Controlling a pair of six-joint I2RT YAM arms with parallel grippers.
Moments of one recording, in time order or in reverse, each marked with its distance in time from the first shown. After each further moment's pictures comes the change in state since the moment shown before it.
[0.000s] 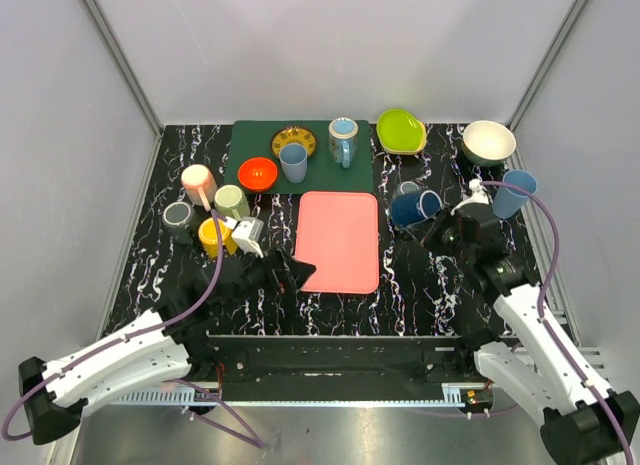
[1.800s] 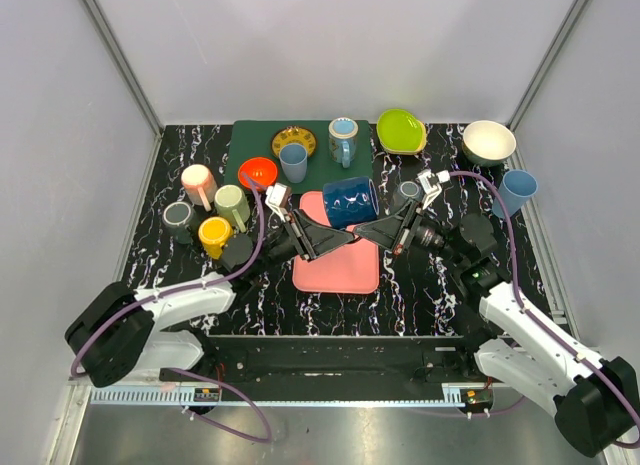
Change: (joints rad) left arm 0.158 0.619 -0.045 1.349 0.595 -0.576; right arm 0.185 0.027 -0.177 0.993 -0.678 0.276
